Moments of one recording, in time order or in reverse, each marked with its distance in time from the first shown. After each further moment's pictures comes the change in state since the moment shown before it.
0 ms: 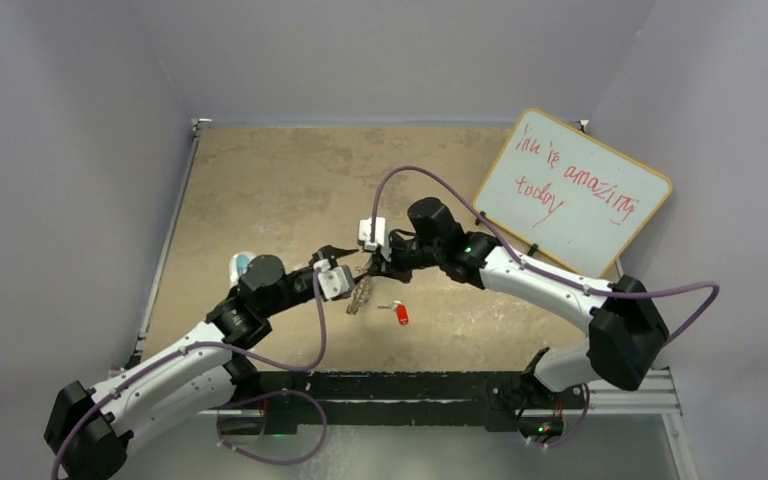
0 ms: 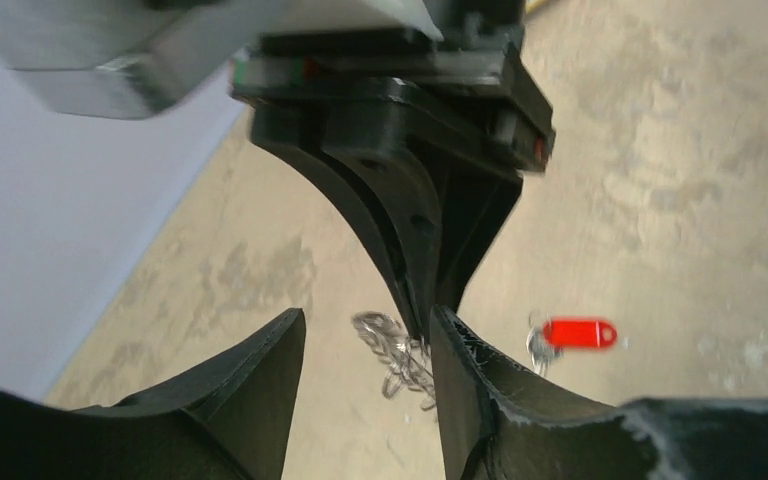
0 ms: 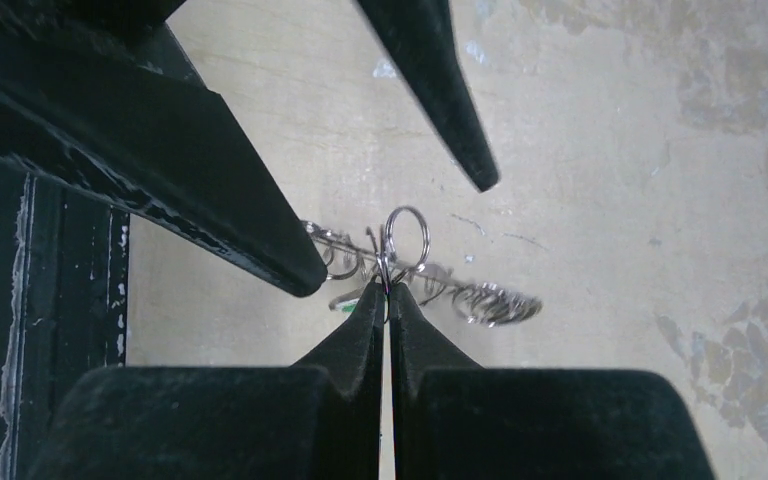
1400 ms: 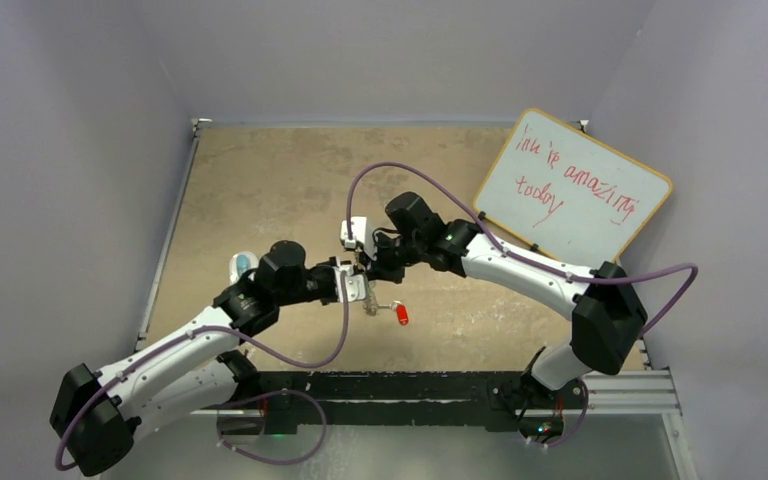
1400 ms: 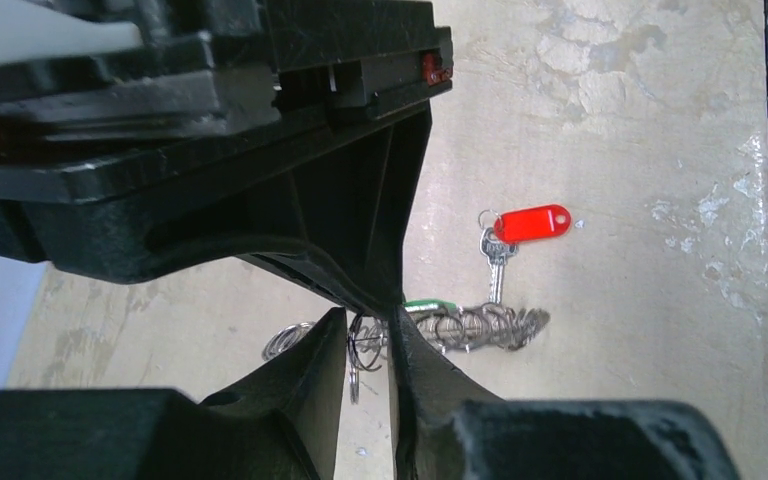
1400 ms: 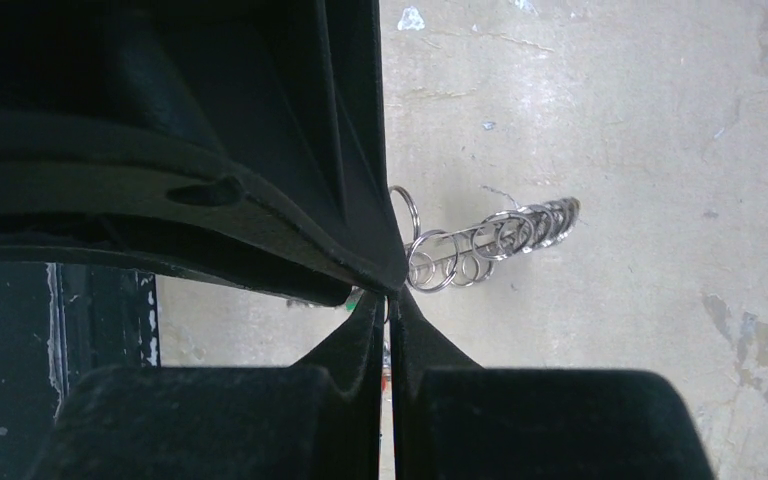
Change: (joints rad) left arm 0.000 0.117 0.134 -0.360 0.066 0.203; right arm 0.058 0.132 0.200 -0.262 0.080 0.003
